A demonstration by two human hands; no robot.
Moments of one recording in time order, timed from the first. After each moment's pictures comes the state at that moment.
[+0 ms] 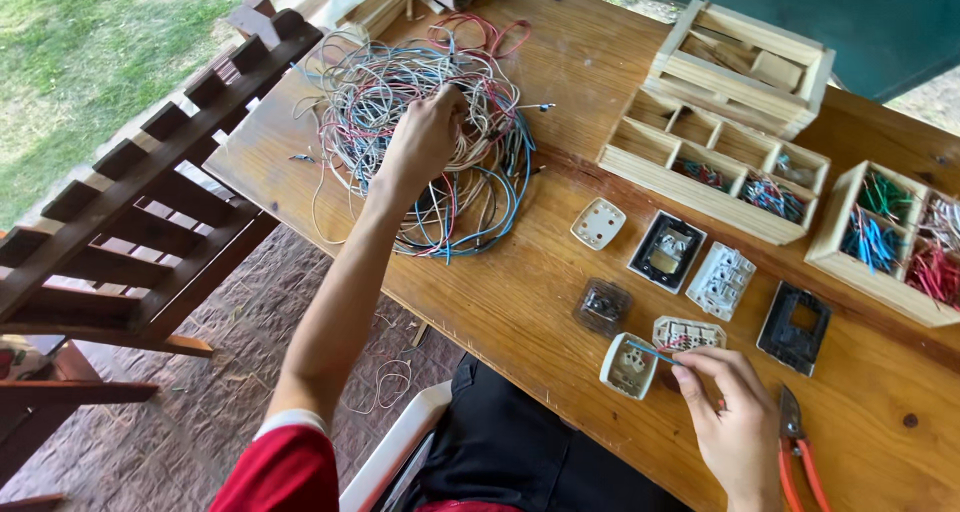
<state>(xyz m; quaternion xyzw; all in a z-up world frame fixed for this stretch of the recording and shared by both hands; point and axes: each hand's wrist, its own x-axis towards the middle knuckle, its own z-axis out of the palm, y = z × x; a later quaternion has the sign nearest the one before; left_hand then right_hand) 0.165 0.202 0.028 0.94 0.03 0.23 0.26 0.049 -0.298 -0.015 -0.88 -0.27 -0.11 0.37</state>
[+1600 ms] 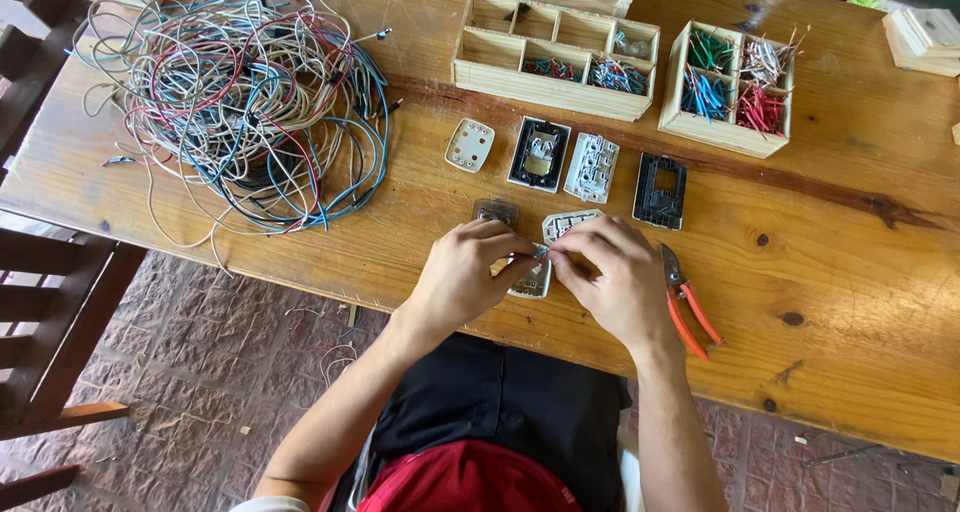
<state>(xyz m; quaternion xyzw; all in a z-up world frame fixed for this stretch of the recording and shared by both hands) 0.033 -0.058 0.003 0.89 -0.21 0.17 0.37 0.056 -0.282 0.020 -0.85 -0.34 -0.24 0.31</state>
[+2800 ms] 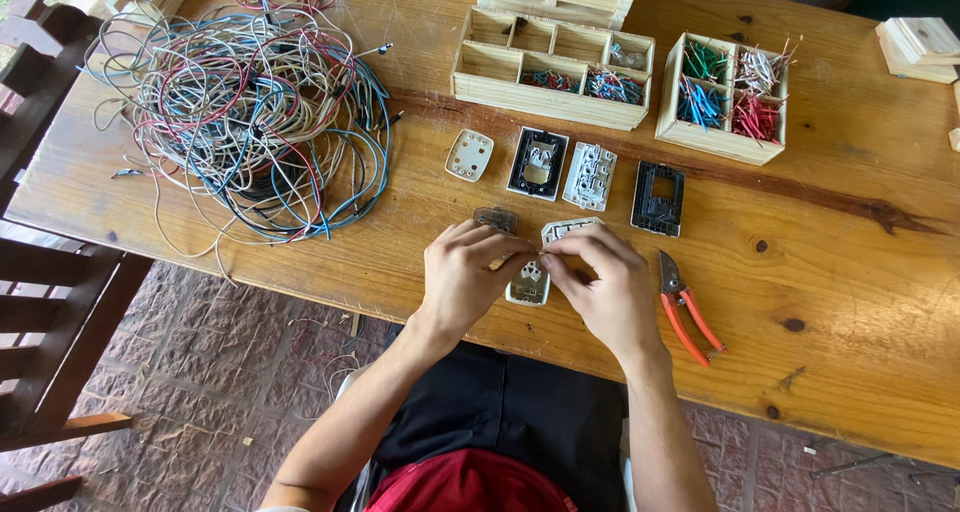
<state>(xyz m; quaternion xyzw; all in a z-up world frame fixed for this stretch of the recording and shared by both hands) 0.038 -0.063 -0.016 0.86 -0.18 0.32 0.36 0.045 -0.267 0.032 -0.83 -0.30 -0.21 0.42</state>
